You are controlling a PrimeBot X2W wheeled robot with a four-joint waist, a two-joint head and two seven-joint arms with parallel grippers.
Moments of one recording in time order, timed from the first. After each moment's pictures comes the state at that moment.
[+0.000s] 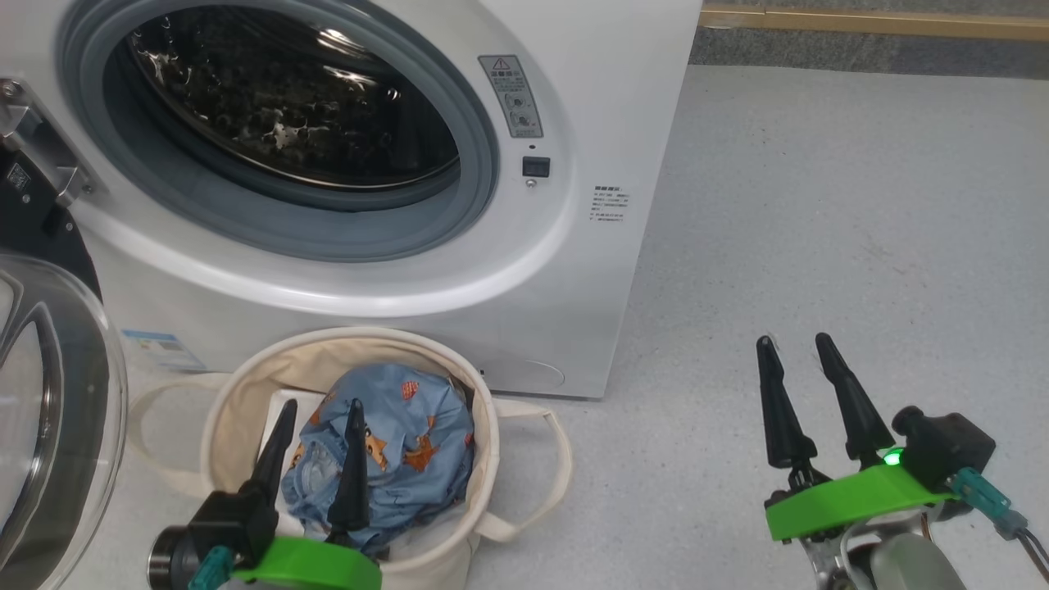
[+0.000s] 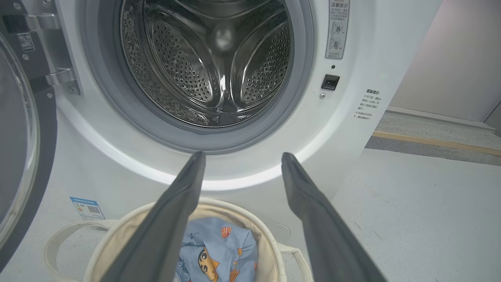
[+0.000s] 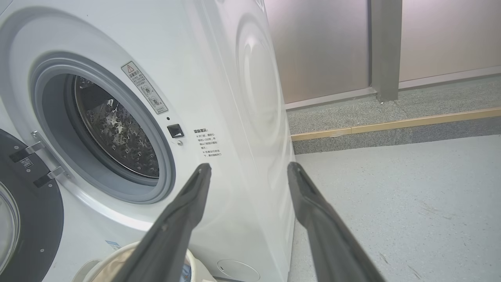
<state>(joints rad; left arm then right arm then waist) -0.10 0.04 -0.12 0.23 -0.17 0.00 -0.26 -0.12 -0.05 0.09 0.16 0.31 0.13 -0.25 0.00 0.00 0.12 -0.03</state>
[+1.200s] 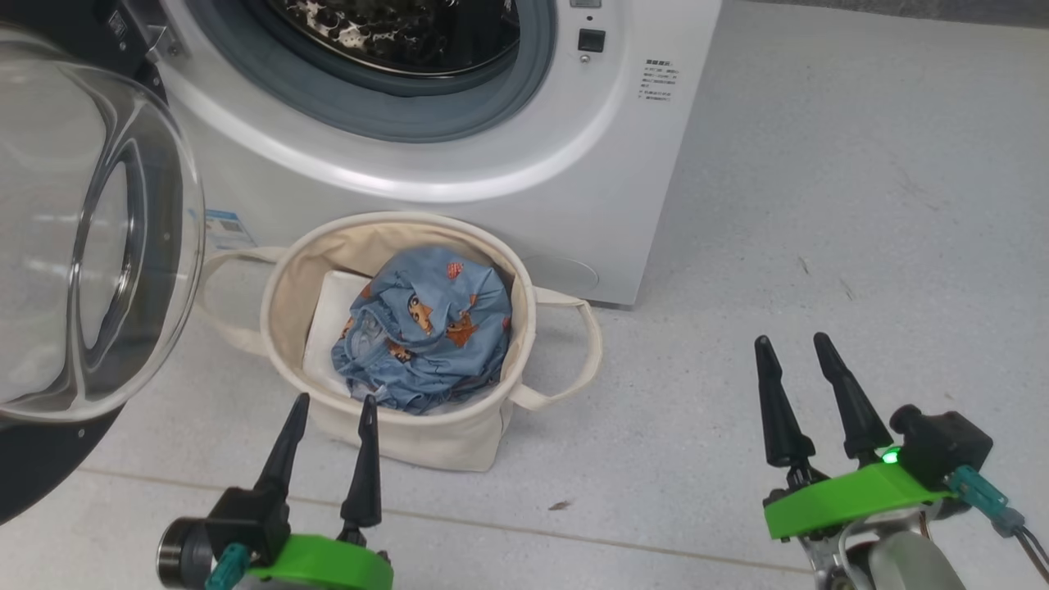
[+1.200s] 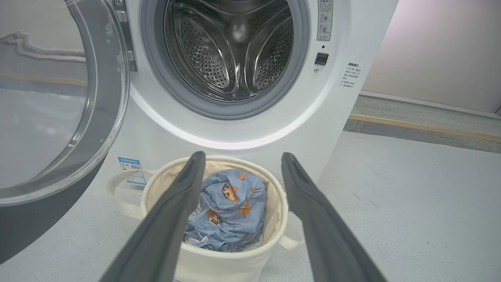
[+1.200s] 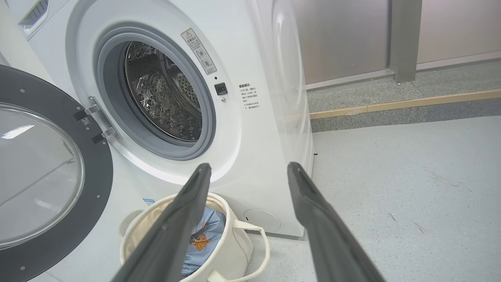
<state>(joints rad) -0.10 0.04 -0.15 0.22 -0.15 0.03 -0.26 -0.12 -0.05 0.09 0.17 0.31 0.13 -0.25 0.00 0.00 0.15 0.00</state>
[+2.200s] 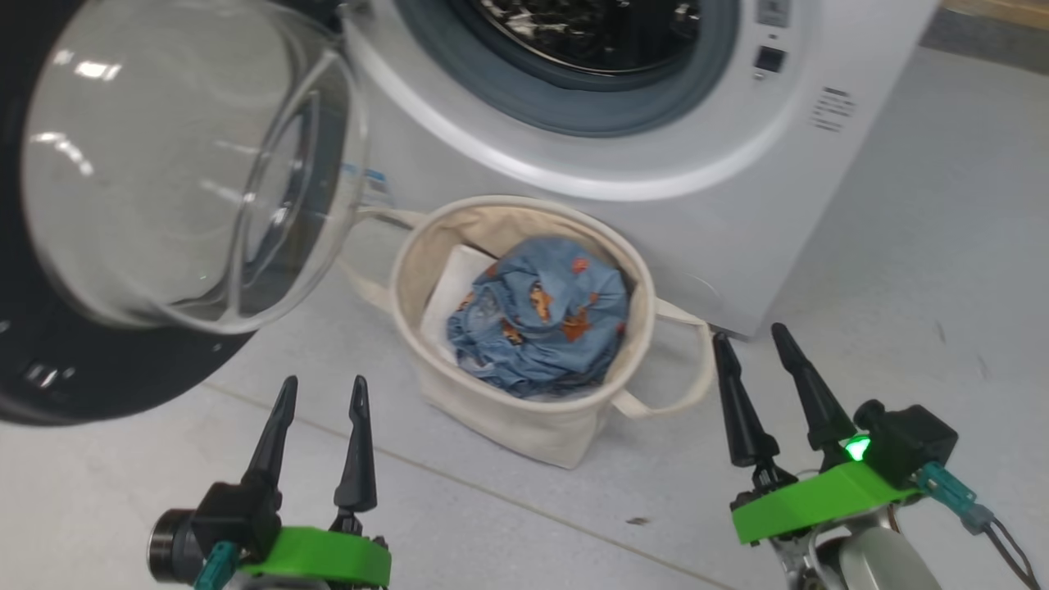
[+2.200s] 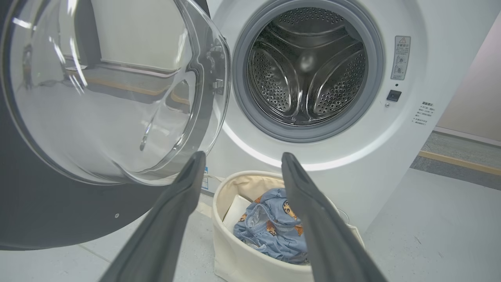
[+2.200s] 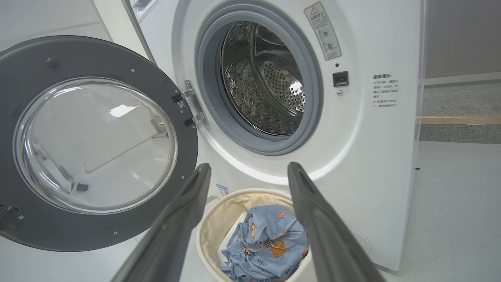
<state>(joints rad) -0.10 0.04 -0.15 0.15 -0.16 0.09 -0.26 -0.14 -0.05 0.17 0.13 0.31 0.13 -0.25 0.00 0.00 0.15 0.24</state>
